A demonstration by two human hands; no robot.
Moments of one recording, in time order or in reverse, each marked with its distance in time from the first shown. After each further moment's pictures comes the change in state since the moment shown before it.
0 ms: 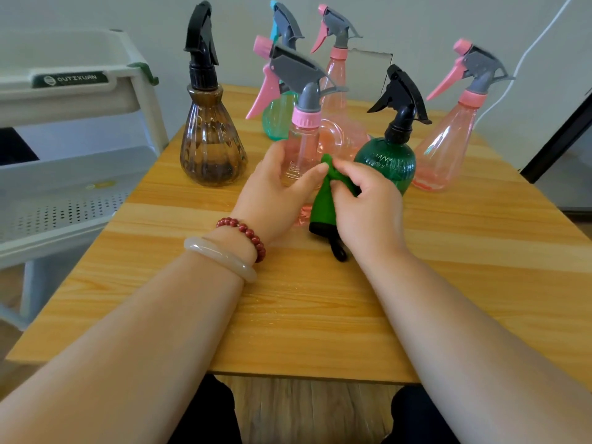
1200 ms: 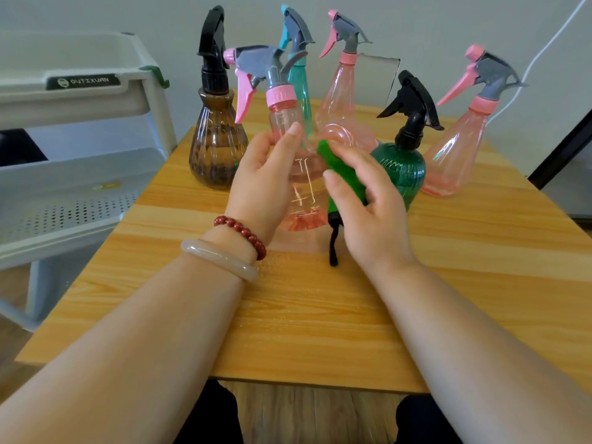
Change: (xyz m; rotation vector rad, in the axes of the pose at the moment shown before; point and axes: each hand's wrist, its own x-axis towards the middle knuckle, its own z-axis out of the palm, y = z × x) left_hand -0.008 0.023 -0.014 -0.500 0.190 -0.177; right_hand -0.008 -0.009 0.000 0.242 -0.107 -0.181
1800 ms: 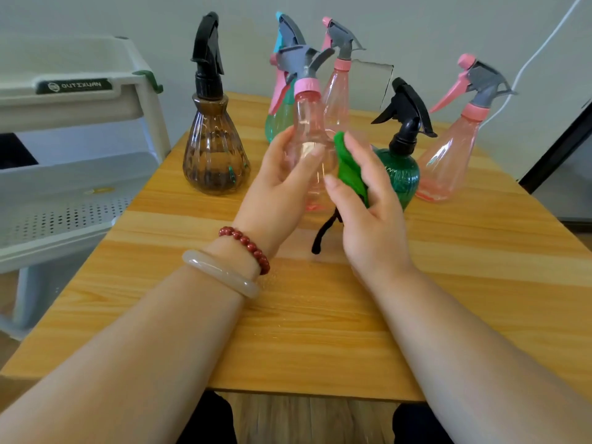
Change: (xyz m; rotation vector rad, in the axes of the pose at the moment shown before) left_hand 0.005 -0.014 0.006 0.090 -0.192 0.050; right_hand 0.002 -0.001 -0.001 0.145 0.043 0.072
